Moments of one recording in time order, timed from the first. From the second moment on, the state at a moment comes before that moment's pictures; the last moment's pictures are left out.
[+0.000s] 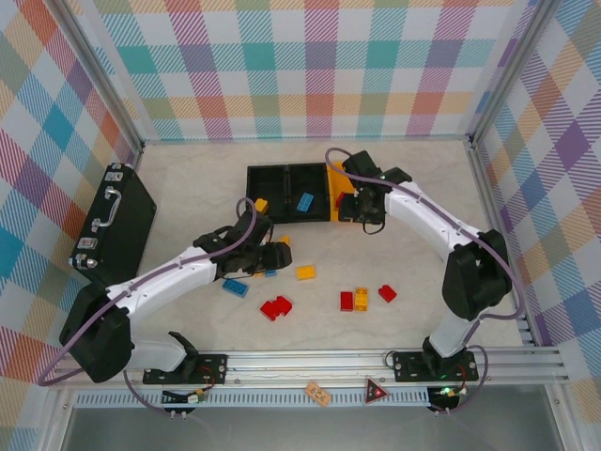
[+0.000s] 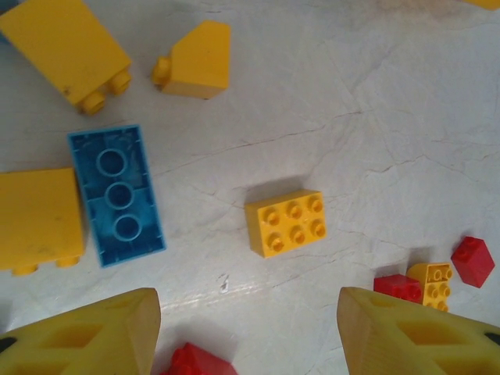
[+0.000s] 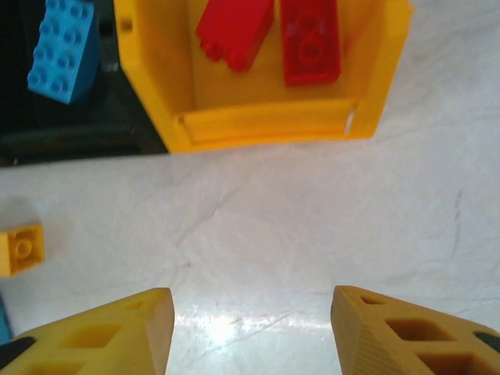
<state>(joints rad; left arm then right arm) -0.69 1.30 0.88 -0.56 0.07 -0.79 0.53 1.70 1.43 -0.92 0.06 0.52</state>
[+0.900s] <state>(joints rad) -0.69 1.02 0.67 -0.72 -0.02 -0.93 0.87 1.87 1.29 -0.77 -0.07 0.64</state>
